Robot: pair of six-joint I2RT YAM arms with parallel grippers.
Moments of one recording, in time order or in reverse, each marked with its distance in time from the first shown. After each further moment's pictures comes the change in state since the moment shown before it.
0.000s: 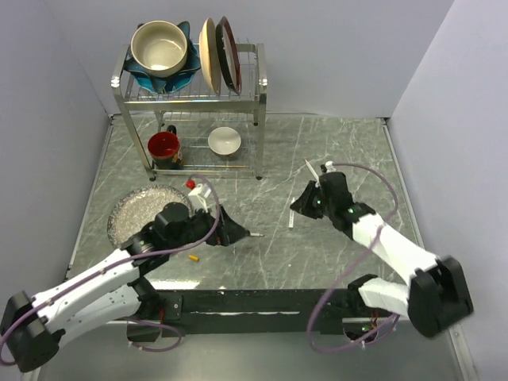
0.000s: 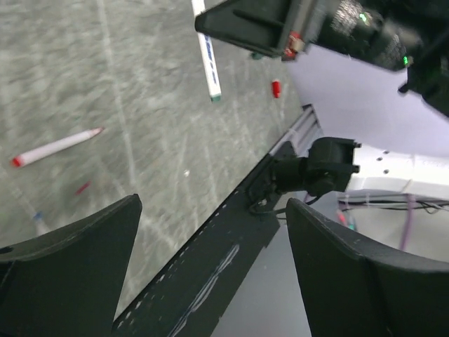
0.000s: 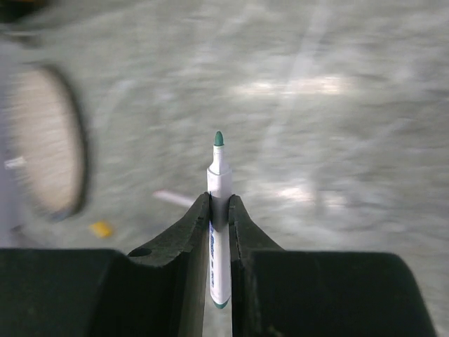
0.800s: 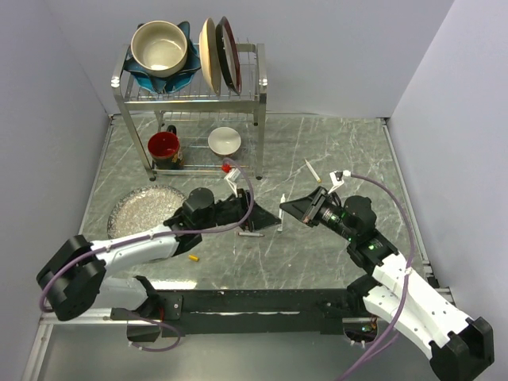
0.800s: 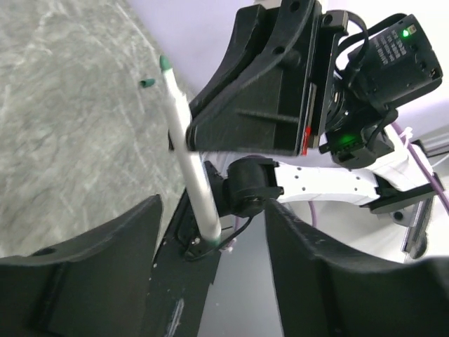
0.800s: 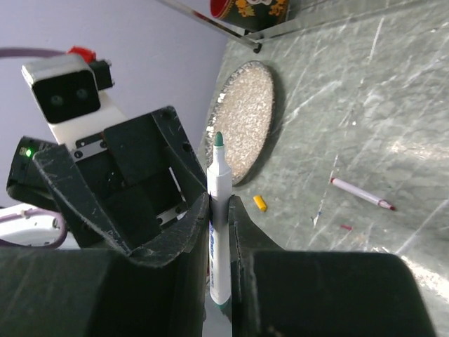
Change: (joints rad) left arm -0.040 0.457 0.085 0.661 0.229 -0.103; right arm 0.094 -0.453 -0.195 0.299 -0.205 0.300
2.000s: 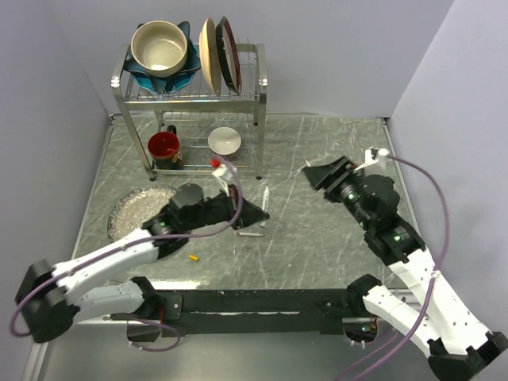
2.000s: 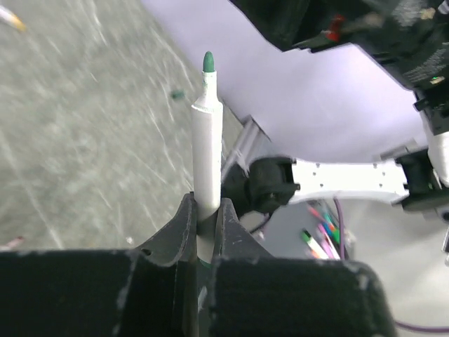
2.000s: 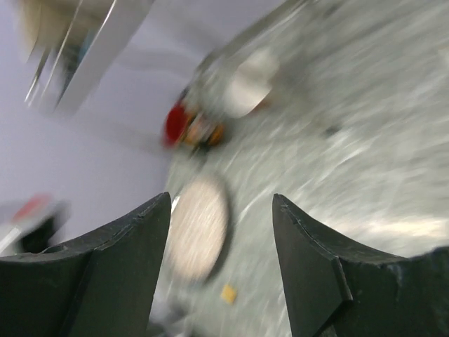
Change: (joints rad) left arm -0.020 -0.178 0.105 -0.349 -0.080 0.167; right arm -0.013 0.025 0.391 -0.382 0.397 -0.125
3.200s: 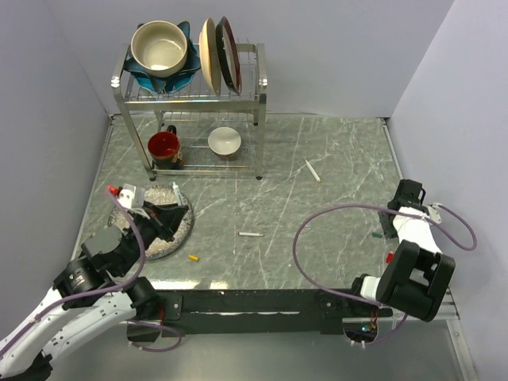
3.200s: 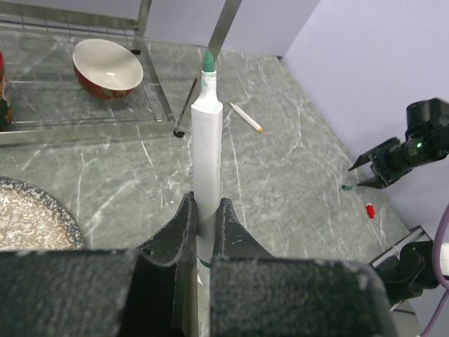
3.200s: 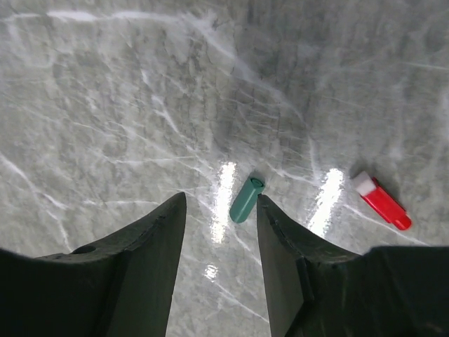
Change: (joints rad) left arm 0.000 -0.734 0.027 -0.714 -0.714 0.317; right arm -0.941 0.528 -0.177 -0.259 0.196 0.079
